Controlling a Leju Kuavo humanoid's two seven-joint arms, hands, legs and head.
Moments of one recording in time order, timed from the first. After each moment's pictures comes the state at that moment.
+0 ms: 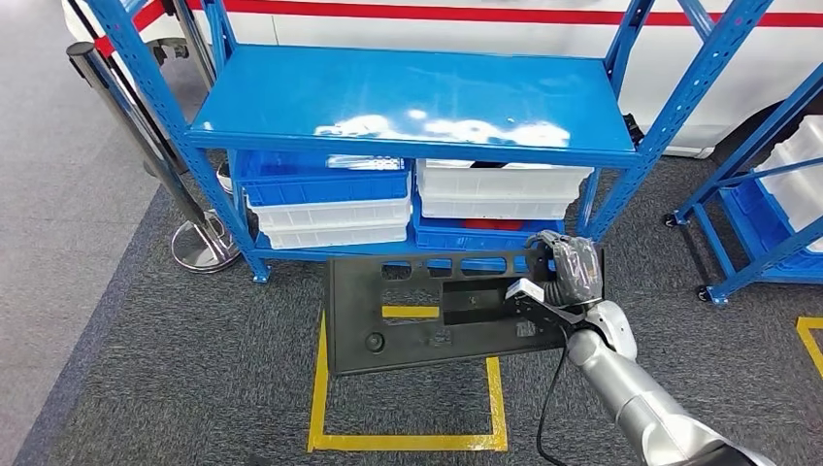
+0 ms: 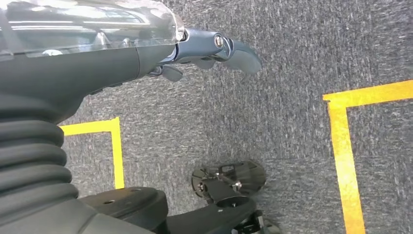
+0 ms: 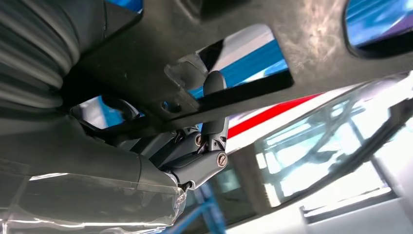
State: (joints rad) left arm -0.13 -0.13 -0.29 -0.19 0.09 0.36 -0.25; right arm -0.53 -0.24 0.40 -0.78 0.47 -0.69 -0.58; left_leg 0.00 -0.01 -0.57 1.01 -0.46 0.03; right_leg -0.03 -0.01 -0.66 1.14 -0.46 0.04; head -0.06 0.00
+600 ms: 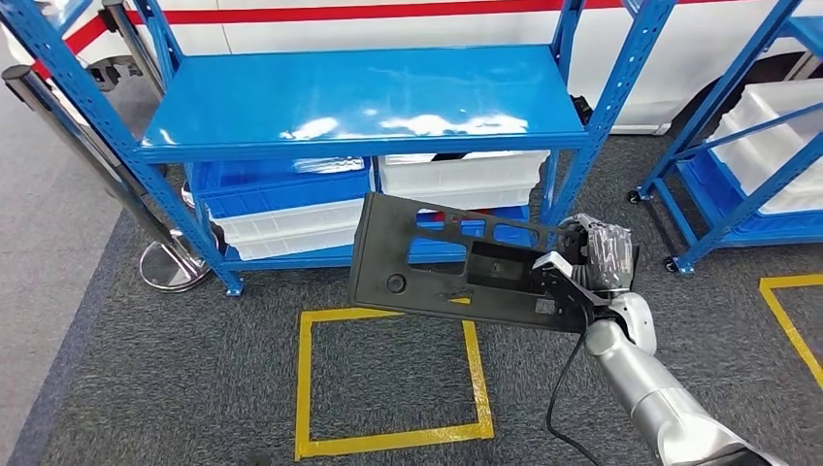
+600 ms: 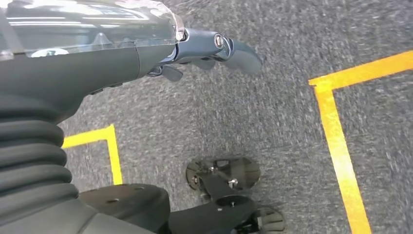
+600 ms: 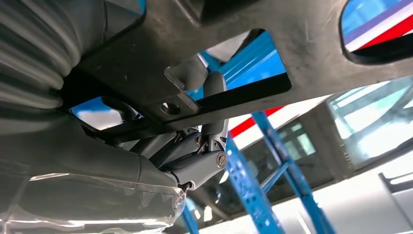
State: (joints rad) left arm -0.13 -0.13 -0.29 -0.19 0.09 0.35 -0.24; right arm -0.52 -0.28 0.32 -0.83 0.48 -0.70 -0.47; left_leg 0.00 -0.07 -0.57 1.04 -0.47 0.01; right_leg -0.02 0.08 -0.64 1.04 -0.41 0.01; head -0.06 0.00
